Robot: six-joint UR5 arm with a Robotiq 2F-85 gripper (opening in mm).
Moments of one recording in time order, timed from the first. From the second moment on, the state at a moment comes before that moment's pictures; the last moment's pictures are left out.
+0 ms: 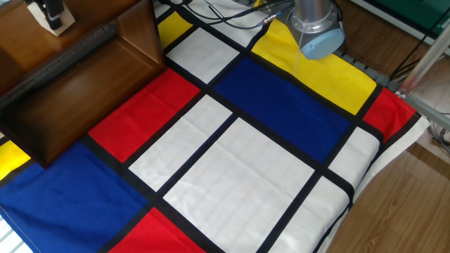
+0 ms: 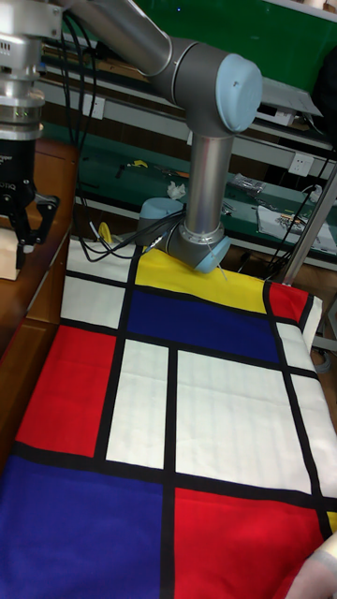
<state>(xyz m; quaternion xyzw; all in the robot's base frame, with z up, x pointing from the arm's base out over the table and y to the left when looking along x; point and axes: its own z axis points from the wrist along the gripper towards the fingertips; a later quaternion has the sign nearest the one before) 0.595 -0.238 0.286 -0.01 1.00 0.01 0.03</state>
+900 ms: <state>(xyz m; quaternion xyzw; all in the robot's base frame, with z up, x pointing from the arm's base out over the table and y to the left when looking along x) 0.586 -0.241 0.286 -0.06 1.00 0.02 0.02</state>
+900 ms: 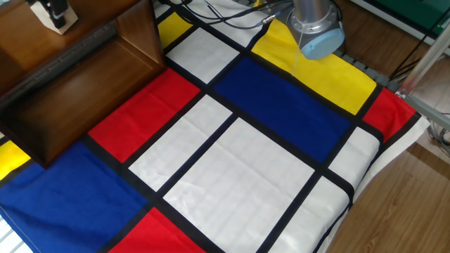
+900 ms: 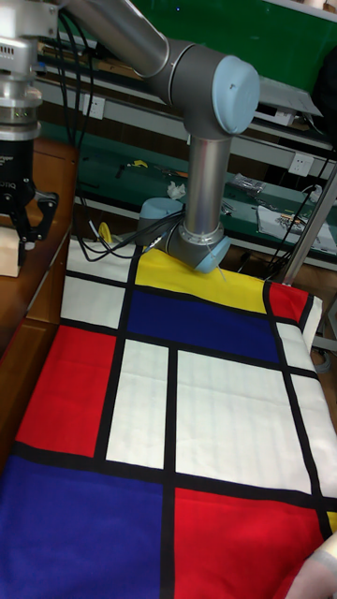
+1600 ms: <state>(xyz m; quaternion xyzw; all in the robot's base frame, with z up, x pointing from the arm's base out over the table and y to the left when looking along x) 0.578 -0.244 0.286 -0.08 1.00 0.02 0.00</state>
